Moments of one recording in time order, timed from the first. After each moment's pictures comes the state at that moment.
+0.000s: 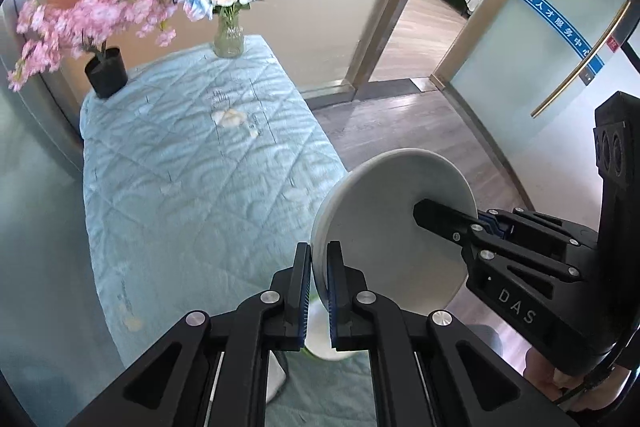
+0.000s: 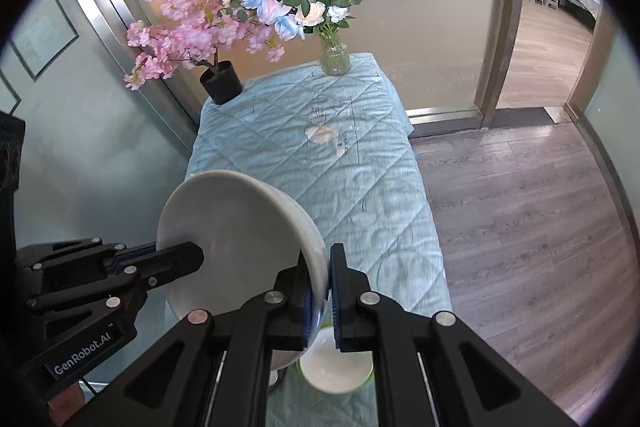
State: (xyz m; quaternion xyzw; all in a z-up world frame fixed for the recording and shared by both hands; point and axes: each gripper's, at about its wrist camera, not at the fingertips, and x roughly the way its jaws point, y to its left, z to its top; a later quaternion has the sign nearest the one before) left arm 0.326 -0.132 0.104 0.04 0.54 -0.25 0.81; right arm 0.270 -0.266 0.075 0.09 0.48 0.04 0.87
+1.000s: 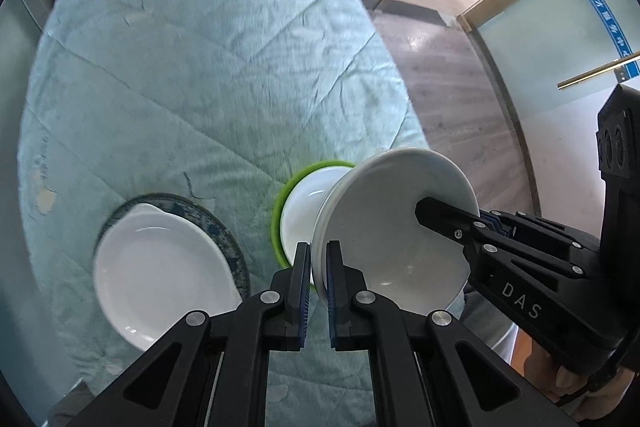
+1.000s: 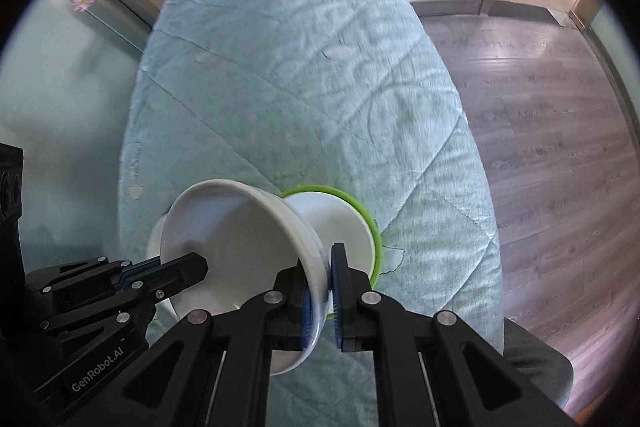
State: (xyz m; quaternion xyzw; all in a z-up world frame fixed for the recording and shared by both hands) left arm 0.266 -0.124 -0.109 -0.02 0.67 -0.21 0.71; right arm 0.226 -0.269 -0.104 0.12 0.62 0.03 0.78
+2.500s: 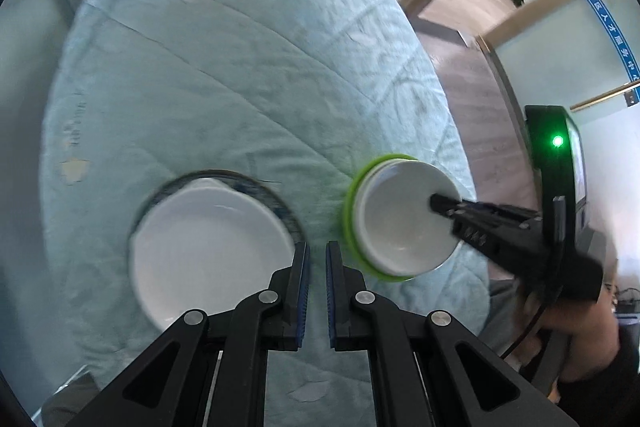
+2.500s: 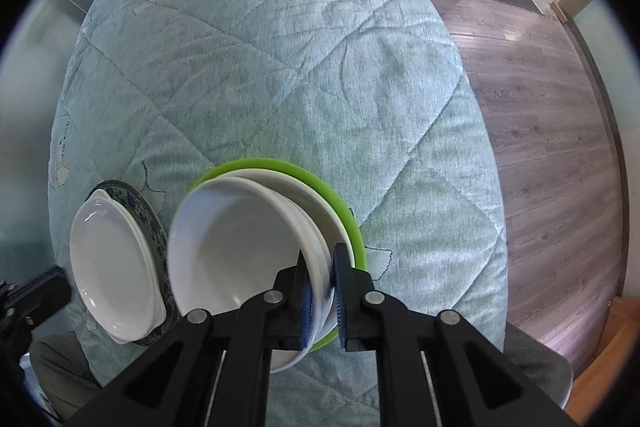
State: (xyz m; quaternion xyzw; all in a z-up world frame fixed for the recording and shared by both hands) left arm 0.251 -0.055 -0.109 -0.04 0.65 -0.17 0.74; right arm 0.243 -0.253 -0.172 0.06 0.66 -0.03 0.75
